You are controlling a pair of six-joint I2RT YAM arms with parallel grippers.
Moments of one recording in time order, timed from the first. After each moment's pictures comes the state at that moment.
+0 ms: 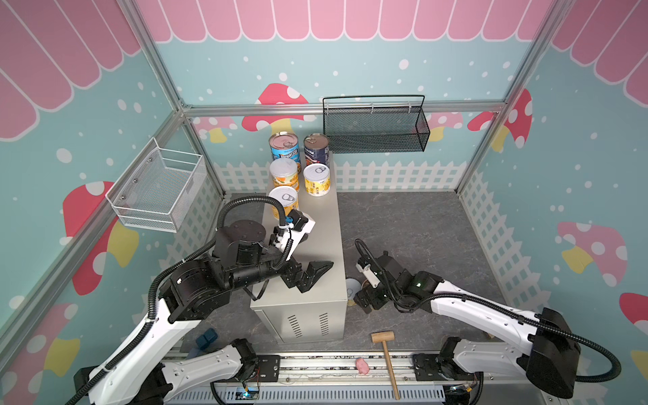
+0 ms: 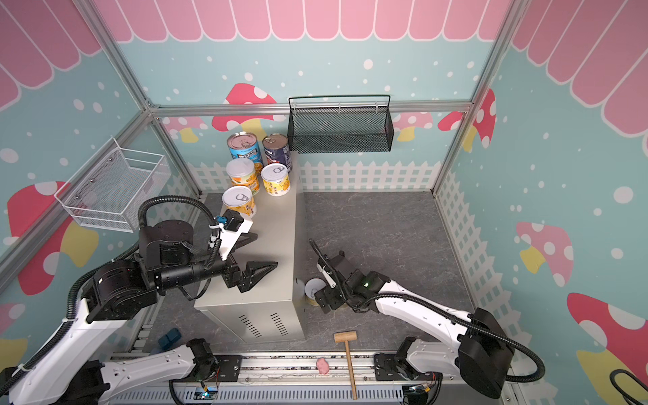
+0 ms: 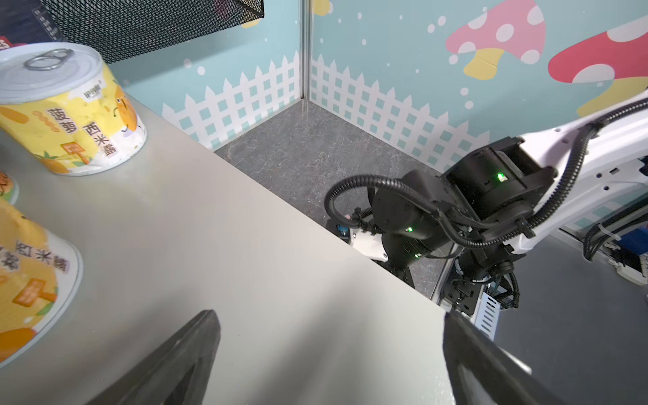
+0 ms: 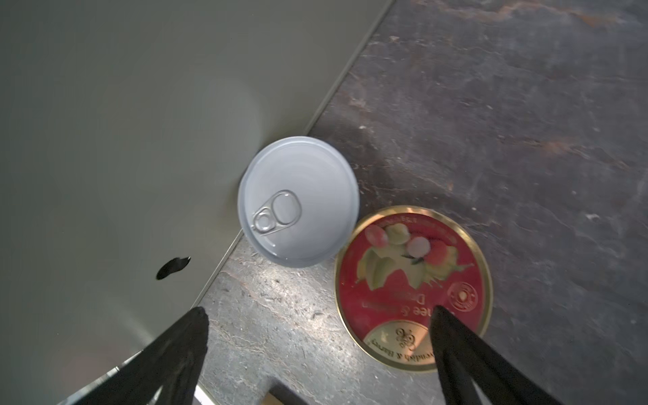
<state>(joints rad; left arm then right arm) -0.83 0.99 1.49 -0.92 0.10 -0.05 0.89 1.21 0.79 -0.56 -0.01 0.22</state>
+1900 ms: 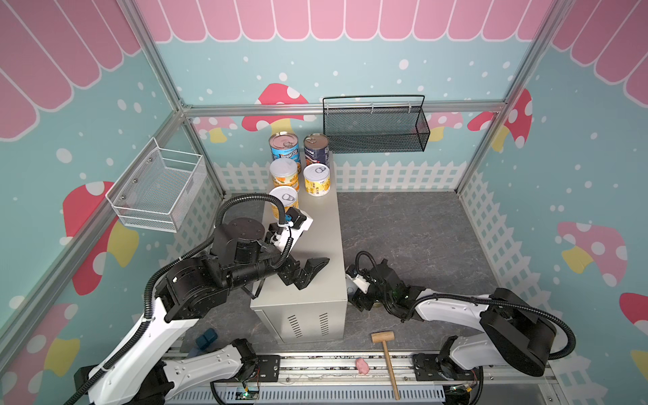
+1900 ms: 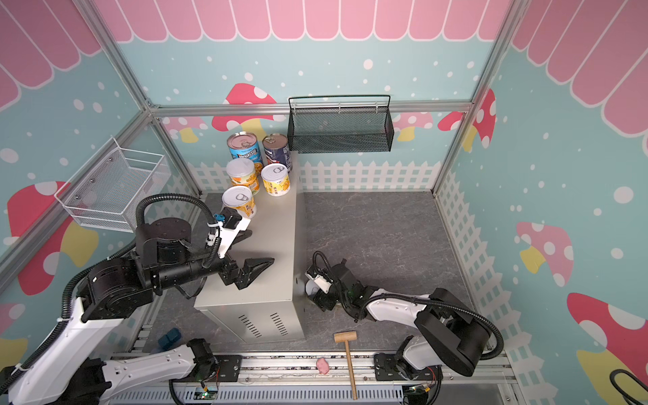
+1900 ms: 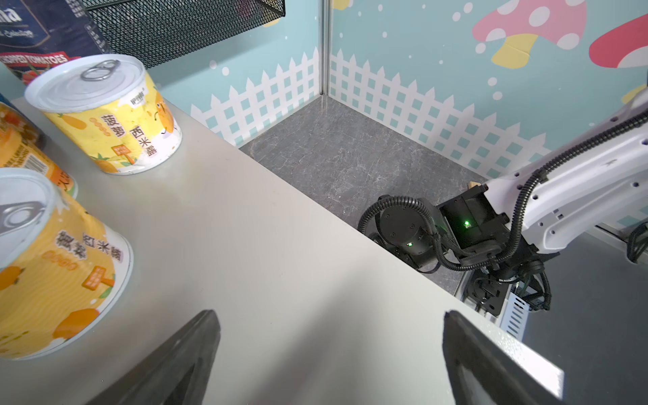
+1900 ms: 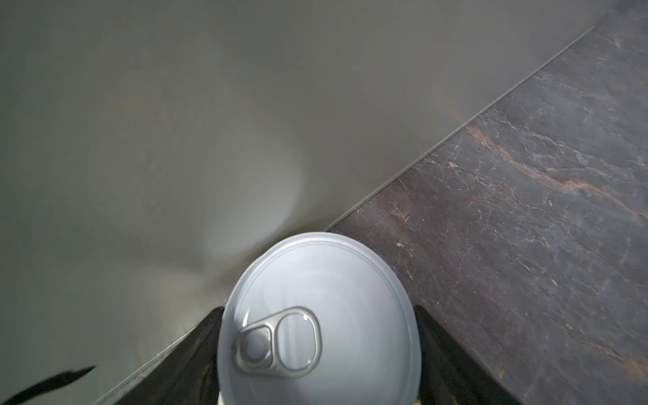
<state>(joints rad) -0.84 1.01 1.54 -0.98 0.05 -0.01 0.83 1.39 0.52 0.20 -0.13 -0.13</state>
